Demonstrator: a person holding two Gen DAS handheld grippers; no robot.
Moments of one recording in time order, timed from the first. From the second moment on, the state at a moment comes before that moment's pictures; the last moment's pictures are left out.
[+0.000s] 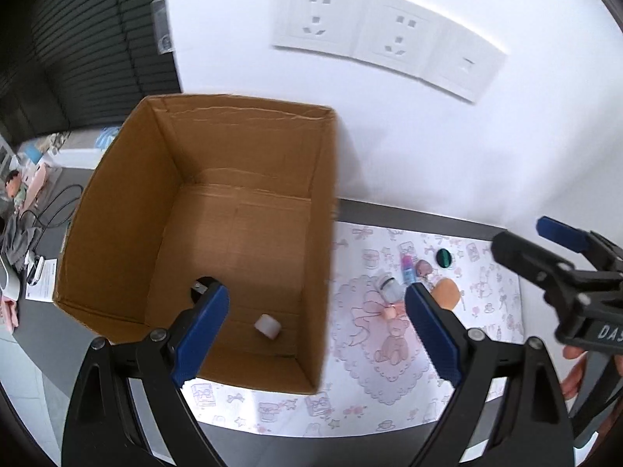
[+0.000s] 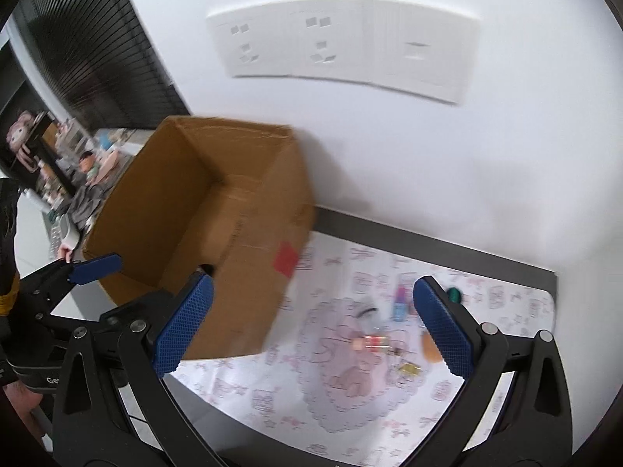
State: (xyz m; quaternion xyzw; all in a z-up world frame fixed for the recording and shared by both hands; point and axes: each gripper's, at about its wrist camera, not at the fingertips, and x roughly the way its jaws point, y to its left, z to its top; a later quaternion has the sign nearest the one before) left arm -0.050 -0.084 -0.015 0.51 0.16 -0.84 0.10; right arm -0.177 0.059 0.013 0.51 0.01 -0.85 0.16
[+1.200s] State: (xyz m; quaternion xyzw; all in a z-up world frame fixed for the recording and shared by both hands) left arm -0.105 0.058 -0.076 0.56 0.07 -0.83 0.02; right arm -0.129 0.239 -0.034 0.55 -0.01 -0.83 0.06
